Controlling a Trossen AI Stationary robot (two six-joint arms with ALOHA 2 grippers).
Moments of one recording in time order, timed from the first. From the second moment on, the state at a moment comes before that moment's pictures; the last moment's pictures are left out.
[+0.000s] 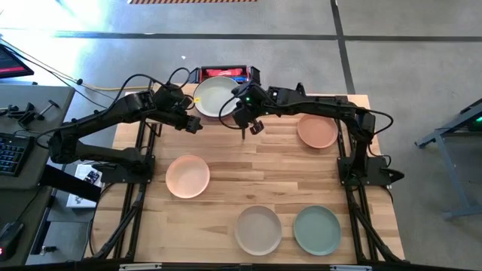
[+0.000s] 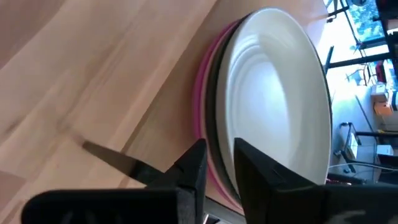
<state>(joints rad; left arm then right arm) 0.46 1.09 1.10 -0.87 0.20 -0.70 -0.29 1.89 1.77 -0.66 0.10 -1.02</state>
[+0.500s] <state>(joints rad) 0.46 1.09 1.10 -0.87 0.20 -0.70 -0.29 1.91 1.77 -0.65 0.09 -0.99</state>
